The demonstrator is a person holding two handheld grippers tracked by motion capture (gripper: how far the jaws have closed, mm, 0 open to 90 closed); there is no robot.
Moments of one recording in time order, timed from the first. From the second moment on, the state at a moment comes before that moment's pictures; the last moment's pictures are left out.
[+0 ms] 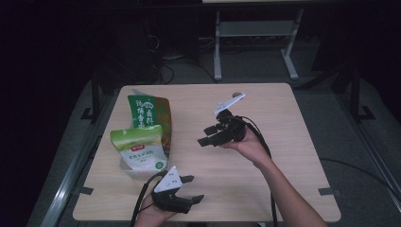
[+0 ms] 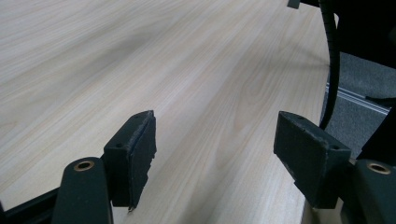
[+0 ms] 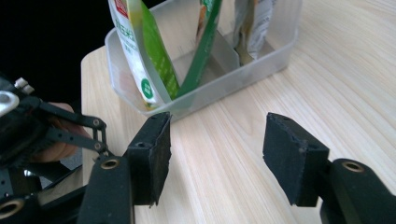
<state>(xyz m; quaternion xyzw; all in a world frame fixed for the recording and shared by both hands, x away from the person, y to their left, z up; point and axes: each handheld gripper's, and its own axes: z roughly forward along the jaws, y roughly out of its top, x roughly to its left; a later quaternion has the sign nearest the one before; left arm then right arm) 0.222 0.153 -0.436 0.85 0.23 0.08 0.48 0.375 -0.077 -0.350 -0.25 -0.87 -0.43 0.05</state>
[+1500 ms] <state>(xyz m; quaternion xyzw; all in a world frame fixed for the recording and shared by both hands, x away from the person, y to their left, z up) 0.222 0.154 -0.436 0.85 0.23 0.08 0.47 0.337 -0.172 -0.391 -0.33 -0.86 -0.40 0.03</state>
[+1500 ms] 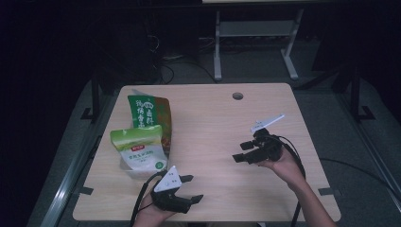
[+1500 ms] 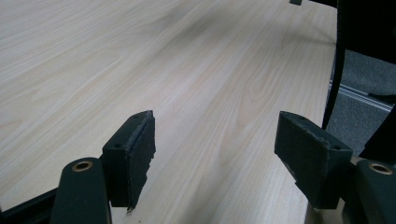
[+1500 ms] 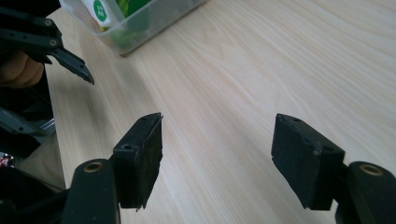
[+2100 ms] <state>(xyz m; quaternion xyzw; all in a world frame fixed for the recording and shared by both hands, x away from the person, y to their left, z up) 0.222 0.152 -0.437 0.85 0.23 0.08 0.47 0.310 -0.201 -0.418 -0.35 -0.85 -0.39 0.04</state>
